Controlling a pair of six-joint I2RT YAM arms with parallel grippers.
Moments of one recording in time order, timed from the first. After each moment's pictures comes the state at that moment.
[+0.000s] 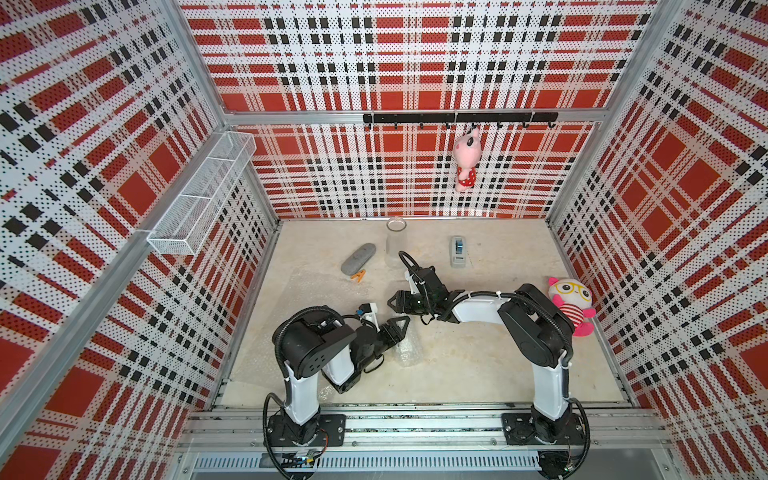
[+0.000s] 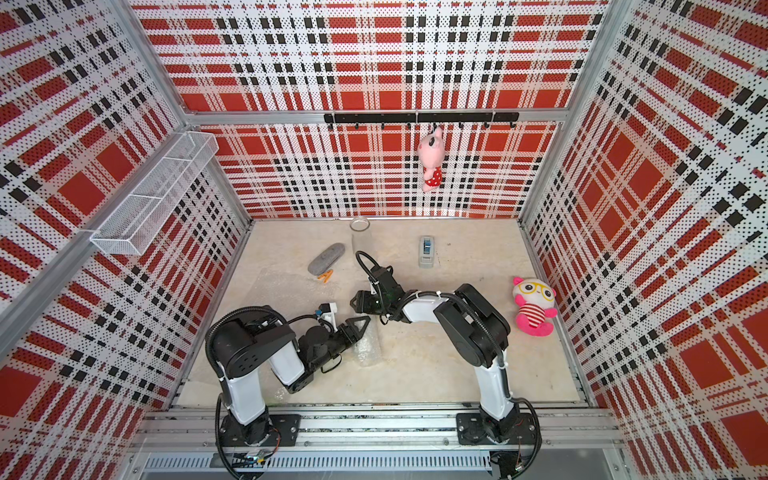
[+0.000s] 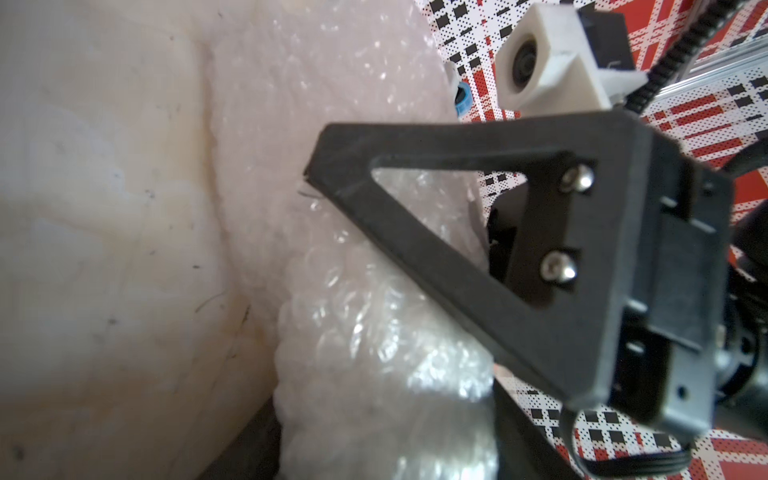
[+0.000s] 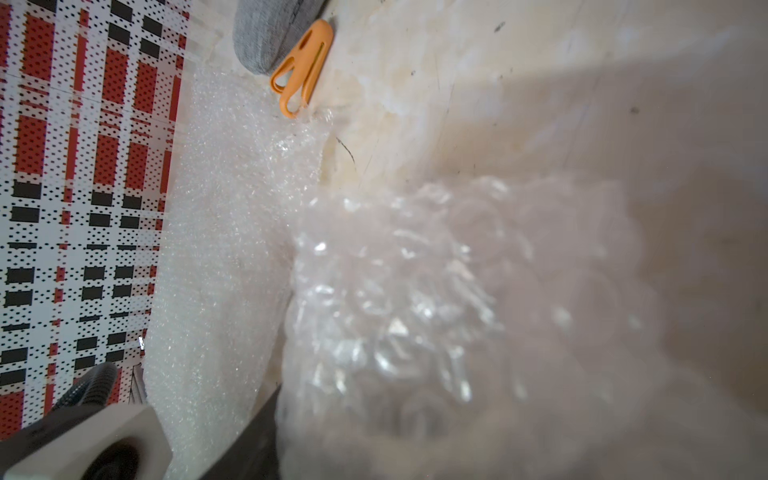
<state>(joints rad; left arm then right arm) -0.74 1.88 0.22 1.40 -0.01 -1.14 0.74 1.99 1.13 0.13 -0.23 0.73</state>
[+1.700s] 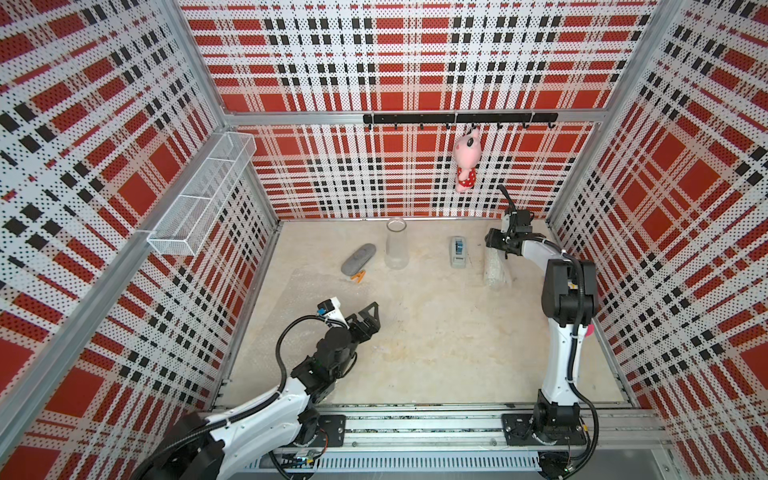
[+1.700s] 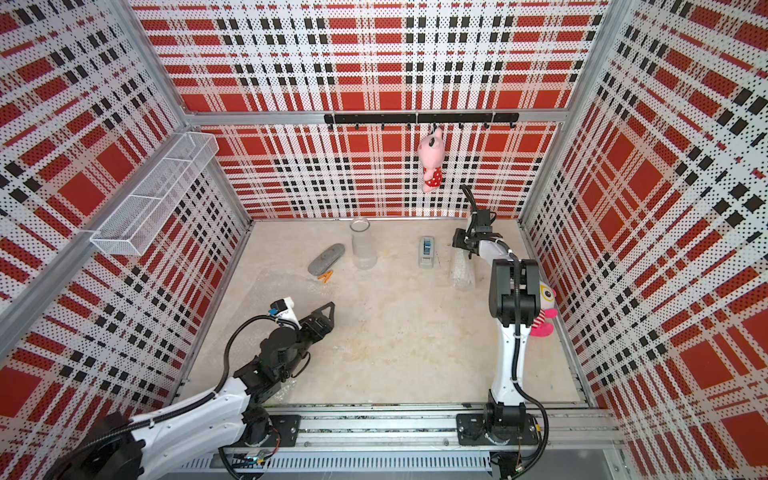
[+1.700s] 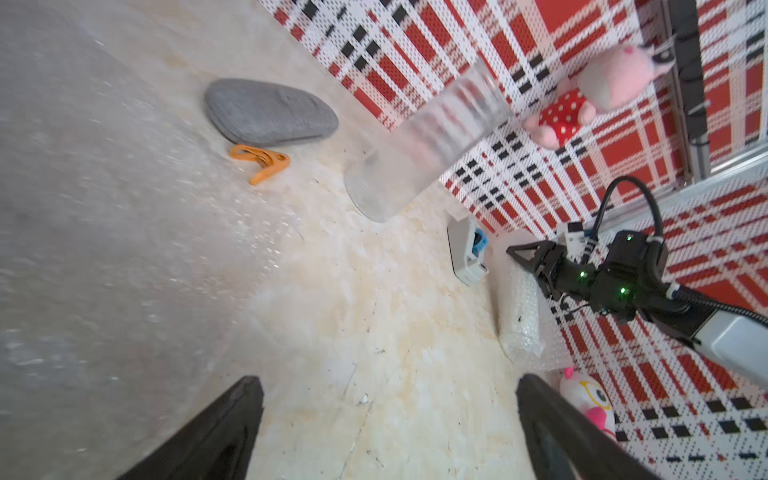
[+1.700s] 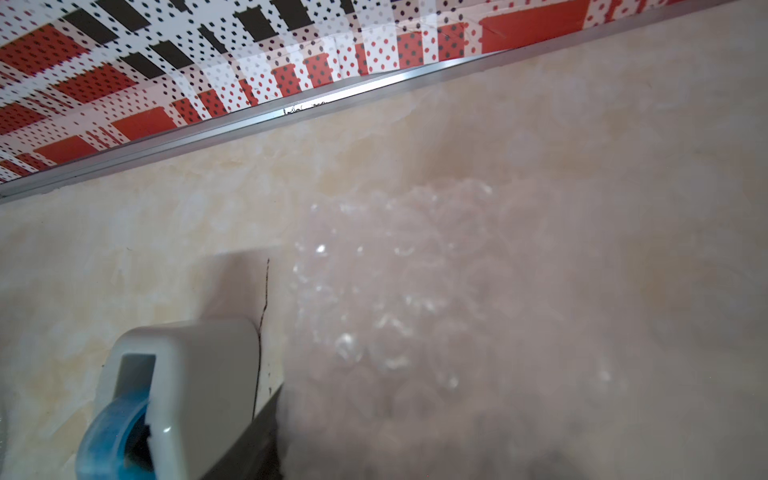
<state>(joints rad) -0.63 0.81 0.14 0.41 -0.36 -0.94 -0.02 2.28 1.77 -0.27 -0.16 0.19</state>
